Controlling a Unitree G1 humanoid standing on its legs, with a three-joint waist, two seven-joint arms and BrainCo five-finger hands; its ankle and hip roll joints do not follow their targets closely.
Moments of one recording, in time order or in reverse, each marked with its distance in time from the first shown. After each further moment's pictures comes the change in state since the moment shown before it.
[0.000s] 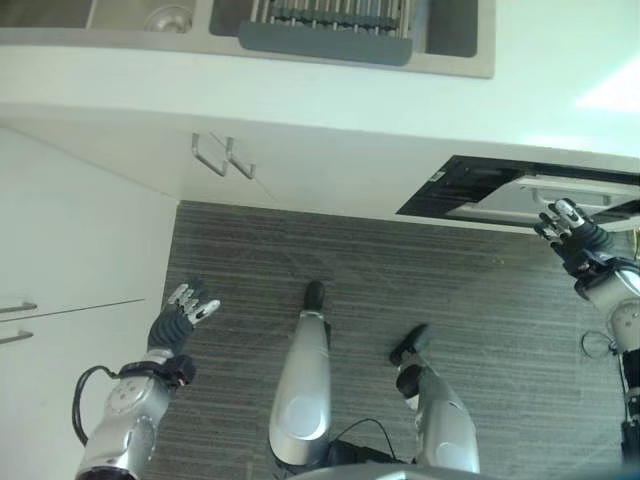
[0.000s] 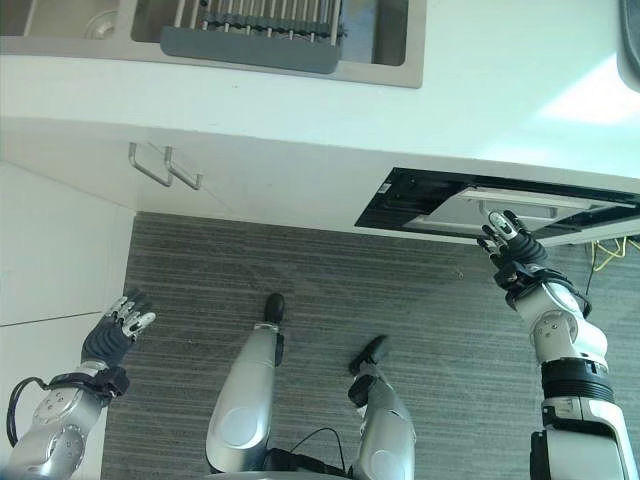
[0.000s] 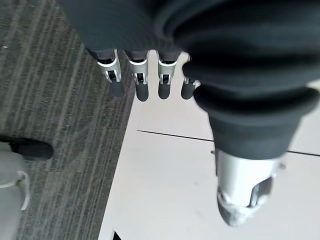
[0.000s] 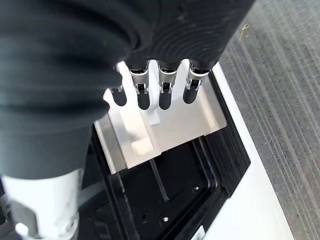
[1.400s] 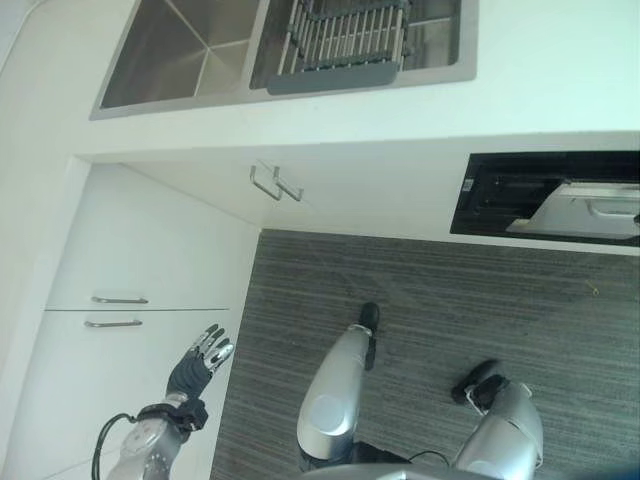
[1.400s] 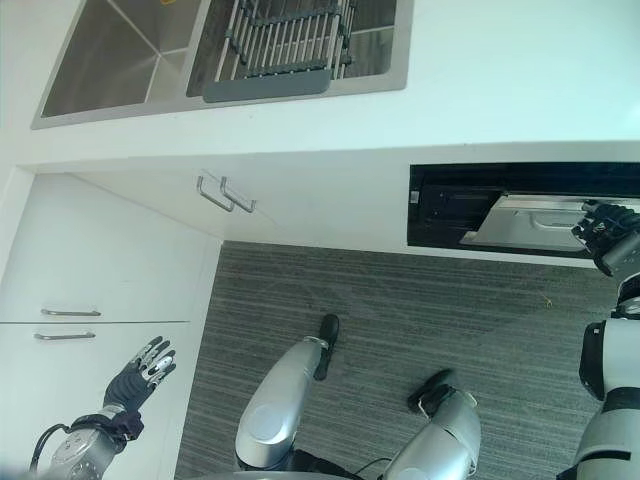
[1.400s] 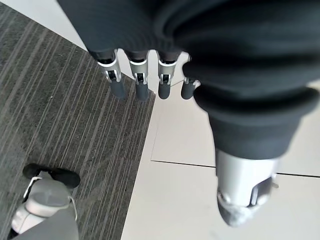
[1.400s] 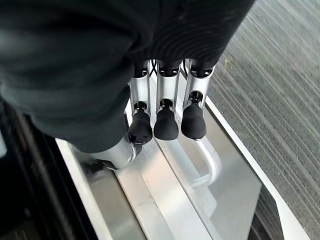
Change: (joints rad) left arm 0.083 -0.078 -0.064 0.219 -0.028 -0.030 -0.171; right arm -0.690 -0.333 0.257 0.961 -0.105 0.115 -0.003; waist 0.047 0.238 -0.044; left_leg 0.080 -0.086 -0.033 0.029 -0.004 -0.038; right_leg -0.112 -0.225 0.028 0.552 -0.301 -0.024
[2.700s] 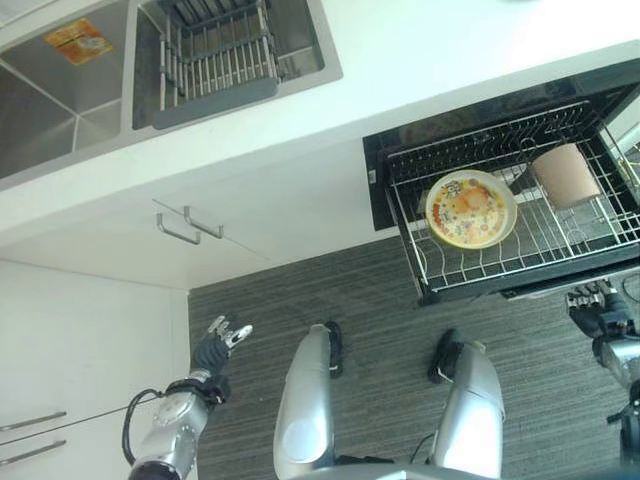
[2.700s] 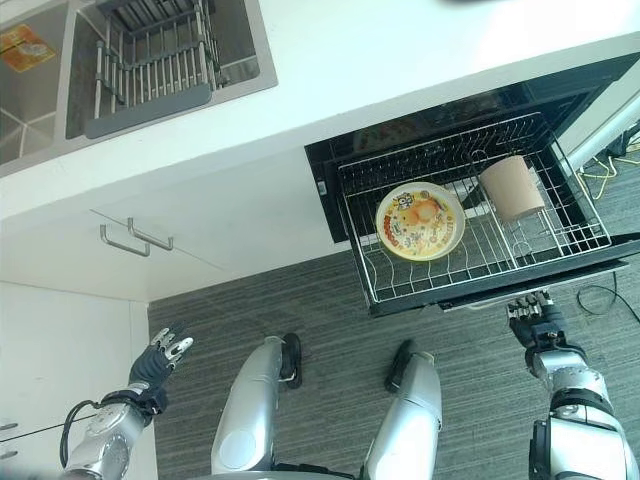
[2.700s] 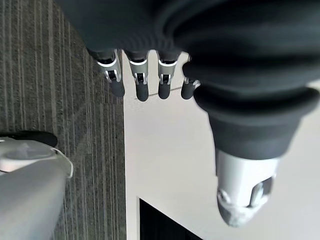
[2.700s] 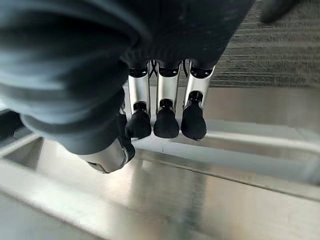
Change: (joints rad) left arm -0.173 -0.059 -0.078 0.101 0.052 -0.039 0.095; right arm 0.519 0.254 -0.322 -0.157 0.442 -0.126 0.263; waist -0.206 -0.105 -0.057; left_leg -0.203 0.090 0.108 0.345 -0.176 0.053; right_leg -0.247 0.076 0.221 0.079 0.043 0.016
